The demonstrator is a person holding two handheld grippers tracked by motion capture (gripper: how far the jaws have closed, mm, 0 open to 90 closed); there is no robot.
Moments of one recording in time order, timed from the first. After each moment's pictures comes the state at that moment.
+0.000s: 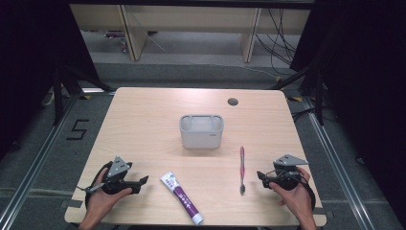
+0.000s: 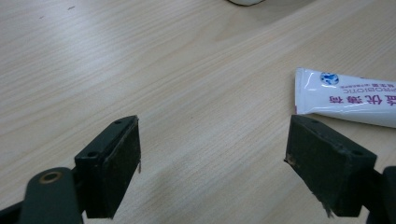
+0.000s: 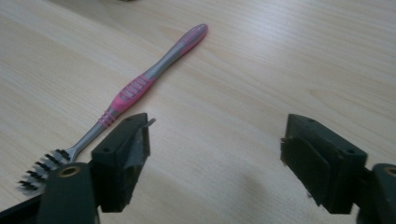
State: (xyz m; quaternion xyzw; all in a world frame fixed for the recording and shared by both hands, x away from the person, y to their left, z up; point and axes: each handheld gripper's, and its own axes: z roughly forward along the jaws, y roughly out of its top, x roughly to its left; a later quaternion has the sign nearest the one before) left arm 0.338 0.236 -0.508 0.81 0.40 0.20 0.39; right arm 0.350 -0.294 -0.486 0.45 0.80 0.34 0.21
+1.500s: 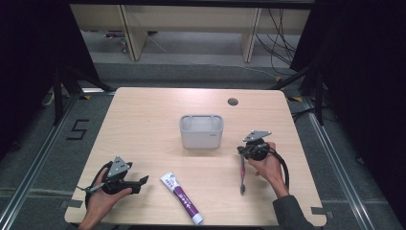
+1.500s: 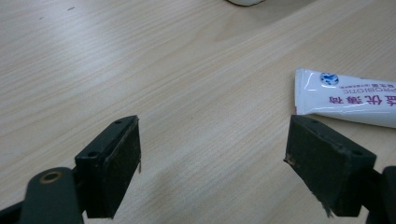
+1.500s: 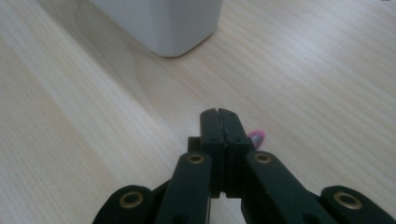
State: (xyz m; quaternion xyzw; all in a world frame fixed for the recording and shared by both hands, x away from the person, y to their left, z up) left arm 0.338 0.236 -0.507 0.80 0.40 0.21 0.39; right arm 0.441 -0.225 -0.489 0.36 0.86 0.33 0.18
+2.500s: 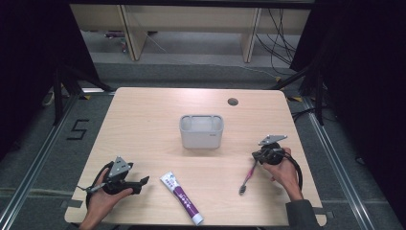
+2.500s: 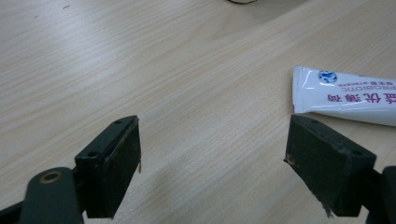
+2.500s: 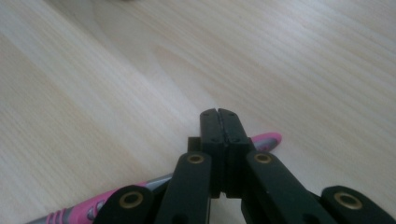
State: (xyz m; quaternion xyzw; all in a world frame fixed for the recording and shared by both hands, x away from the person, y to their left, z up) left arm 0.338 0.235 -0.509 0.81 0.39 0.20 0.39; right arm 0.423 -0.273 -0.491 0.41 0.85 0.29 0.15
